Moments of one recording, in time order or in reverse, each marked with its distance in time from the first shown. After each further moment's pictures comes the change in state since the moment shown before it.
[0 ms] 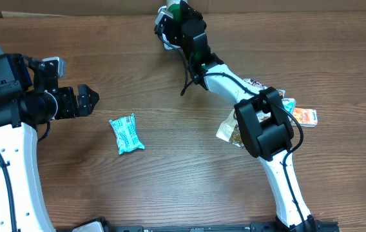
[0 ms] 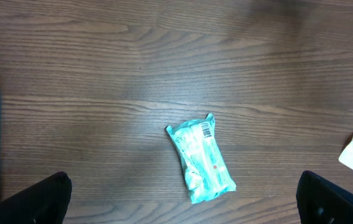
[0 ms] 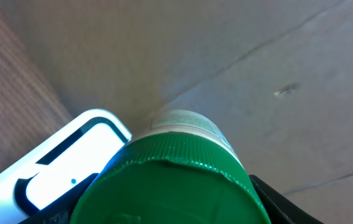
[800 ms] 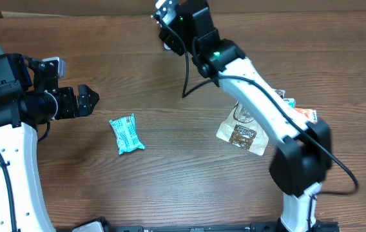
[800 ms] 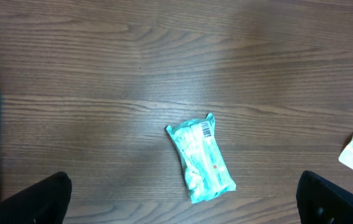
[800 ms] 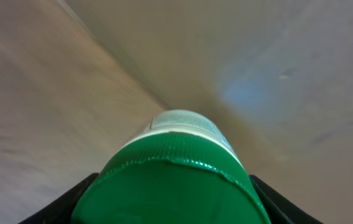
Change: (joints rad) left arm 0.000 0.000 0.000 -0.001 0.000 0.000; right arm 0.064 -0.449 -0.006 -0.769 -0.160 0.532
